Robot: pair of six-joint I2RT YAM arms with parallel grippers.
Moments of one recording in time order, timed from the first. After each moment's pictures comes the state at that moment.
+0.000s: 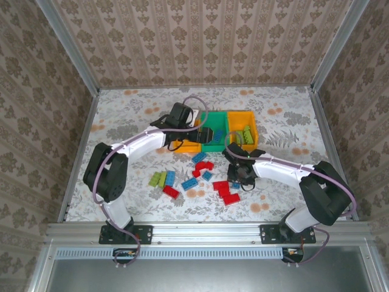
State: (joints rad) left arm -0.63 1.76 1.25 -0.32 0.23 -0.33; right arm 0.66 1.50 0.84 -0.66 0.08 0.89
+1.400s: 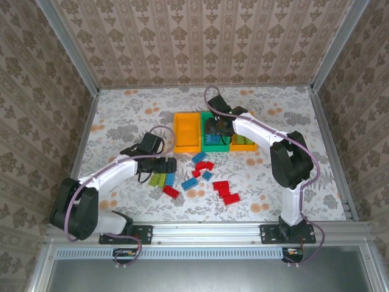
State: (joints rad) left arm -0.50 1.33 0.73 -0.55 0.05 -0.37; right arm 0.52 1.97 1.57 -0.67 0.13 0.58
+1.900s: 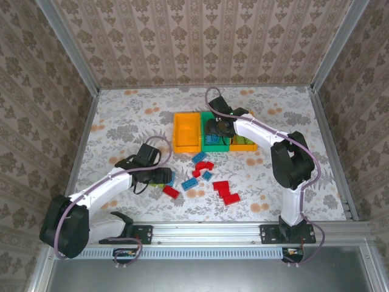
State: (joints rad) left arm -0.54 1.18 0.60 -0.57 0.06 -0.41; right arm 0.51 1.95 1.53 -0.65 0.12 0.58
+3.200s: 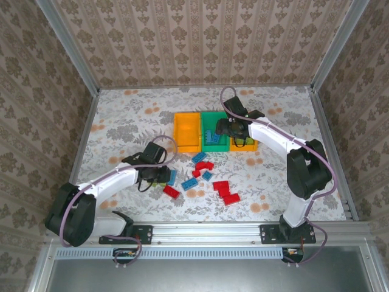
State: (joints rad) left arm -0.57 1.28 0.65 -0.54 0.07 -0.42; right arm 0.44 1.78 1.38 -0.63 0.12 0.59
